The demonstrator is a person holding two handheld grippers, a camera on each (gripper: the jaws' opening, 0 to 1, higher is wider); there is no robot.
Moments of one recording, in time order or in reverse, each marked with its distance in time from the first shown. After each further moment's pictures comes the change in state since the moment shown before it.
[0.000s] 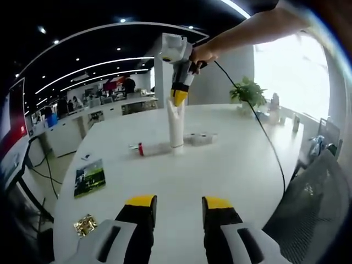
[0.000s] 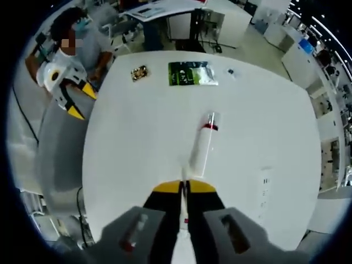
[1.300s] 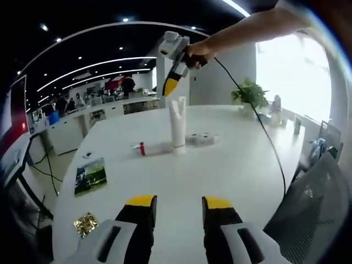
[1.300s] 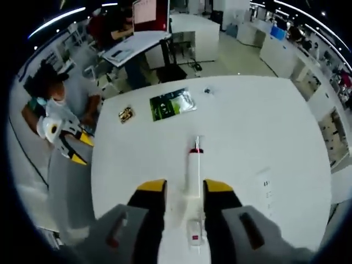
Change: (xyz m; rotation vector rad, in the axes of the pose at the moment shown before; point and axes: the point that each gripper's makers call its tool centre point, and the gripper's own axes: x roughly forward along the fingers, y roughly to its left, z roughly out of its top) left arm -0.001 0.006 -0.001 -0.029 -0.001 0.018; right arm -0.020 -0.038 0.039 0.234 -0.180 -0.033
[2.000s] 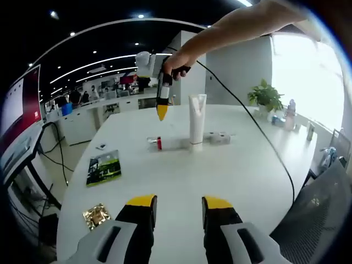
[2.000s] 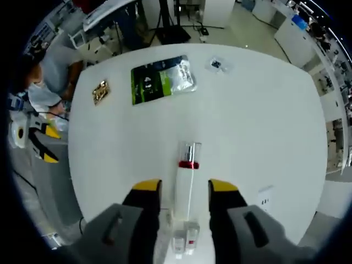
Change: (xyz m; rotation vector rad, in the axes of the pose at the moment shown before) left arm -0.003 0.026 -0.009 -0.053 0.029 0.110; right arm 0.122 -0.022 0.023 -0.079 0.356 0.013
